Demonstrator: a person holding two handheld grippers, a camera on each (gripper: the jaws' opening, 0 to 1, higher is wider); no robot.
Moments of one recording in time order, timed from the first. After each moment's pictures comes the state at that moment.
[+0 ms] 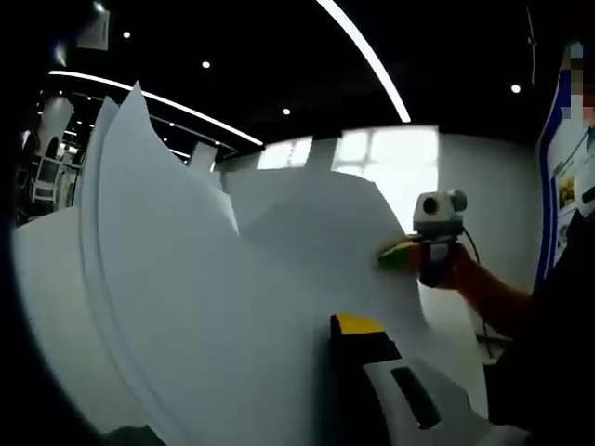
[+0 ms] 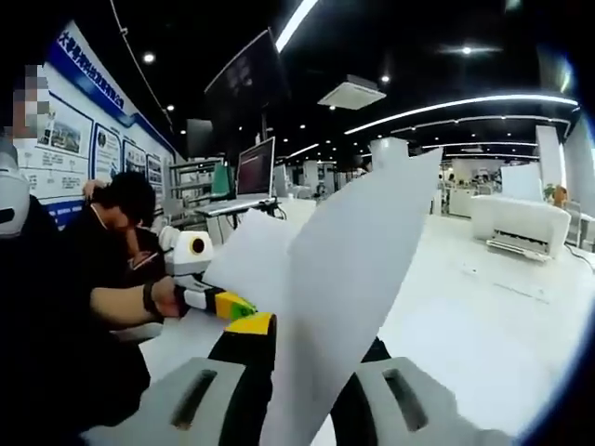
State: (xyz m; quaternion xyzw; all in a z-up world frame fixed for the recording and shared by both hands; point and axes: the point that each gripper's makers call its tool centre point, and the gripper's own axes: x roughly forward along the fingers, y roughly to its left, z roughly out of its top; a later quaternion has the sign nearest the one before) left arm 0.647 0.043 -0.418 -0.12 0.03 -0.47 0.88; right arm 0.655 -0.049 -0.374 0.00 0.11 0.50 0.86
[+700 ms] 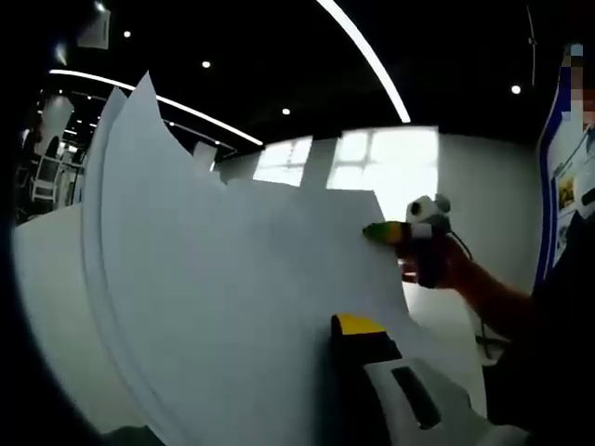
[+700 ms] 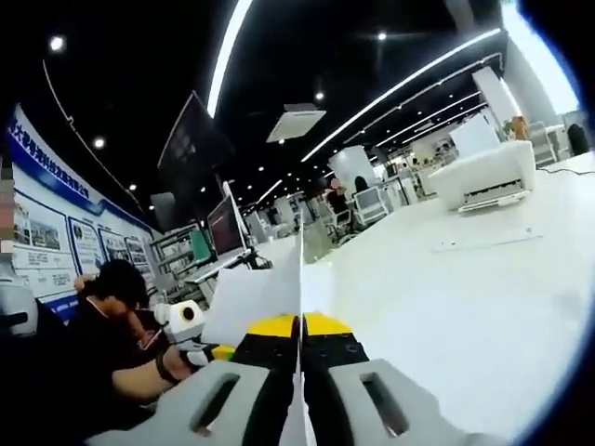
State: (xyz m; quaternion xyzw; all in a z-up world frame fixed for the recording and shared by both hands) left arm 0.646 0.042 -0.417 -0.13 0.04 -0.47 0.87; right arm 0.676 -0.074 -0.354 0.16 0.12 0.46 0.87
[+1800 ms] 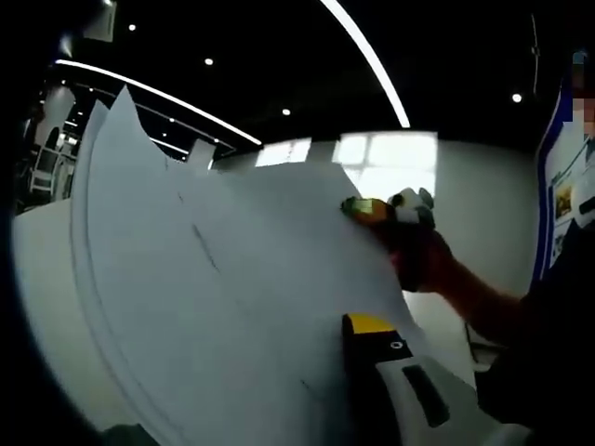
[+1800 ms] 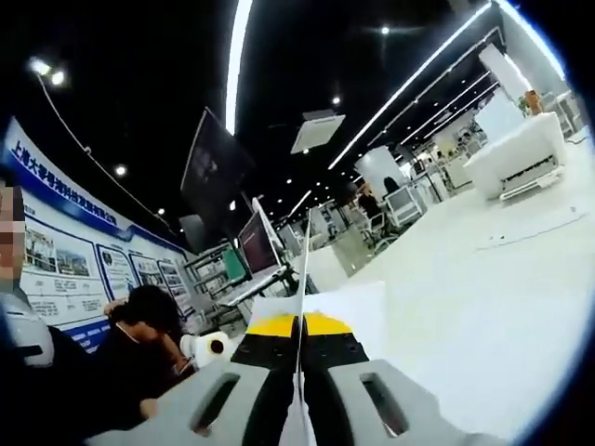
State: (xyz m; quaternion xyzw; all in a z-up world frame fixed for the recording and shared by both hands) left arm 0.644 0.041 -0.414 -0.14 0.04 -0.48 0.87; right arm 0.682 -0.019 -0.332 0.25 0.10 0.52 0.81
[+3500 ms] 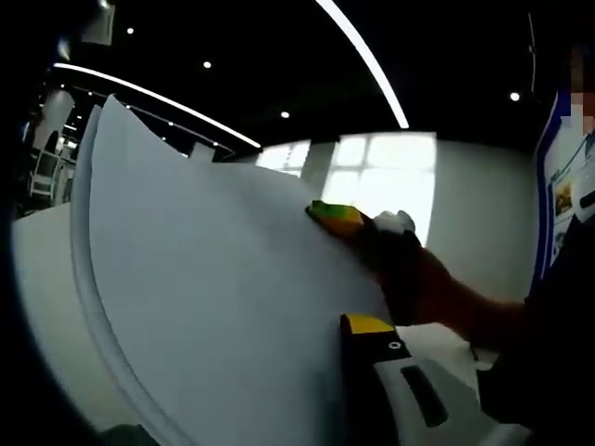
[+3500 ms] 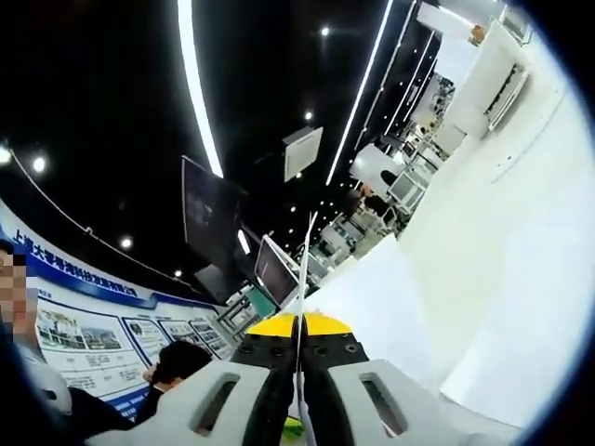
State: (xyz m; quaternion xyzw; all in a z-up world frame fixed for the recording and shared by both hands) left arm 0.644 0.042 -0.413 -0.13 0.03 -0.48 0.87; right arm 0.689 0.021 -0.349 0.40 0.12 0.51 0.75
